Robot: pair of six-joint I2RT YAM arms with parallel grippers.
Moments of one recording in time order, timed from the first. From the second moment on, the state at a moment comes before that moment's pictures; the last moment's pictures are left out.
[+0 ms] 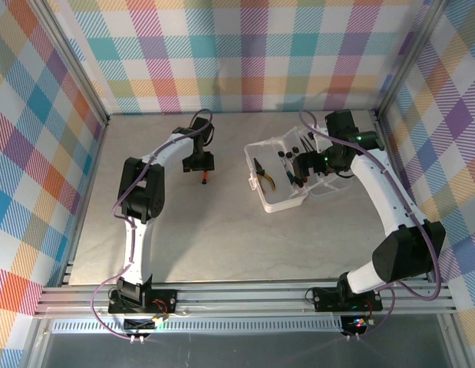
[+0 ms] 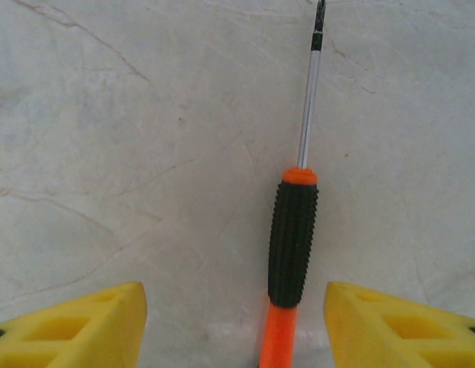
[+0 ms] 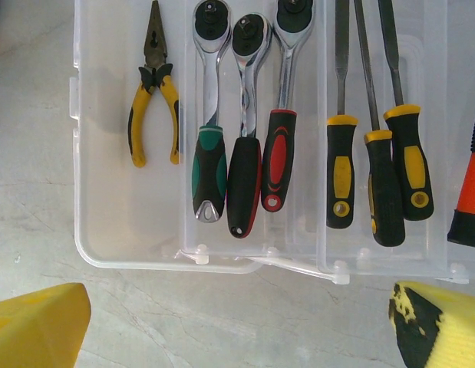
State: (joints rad) left arm -0.33 2.24 1.81 -0.89 -0.11 -0.39; right arm 0.23 1.48 1.47 -1.08 -0.14 -0.03
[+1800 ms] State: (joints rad) left arm -0.40 1.76 1.52 -0.48 0.57 -0.73; right arm 0.47 1.61 1.49 -0.79 -0.56 0.20
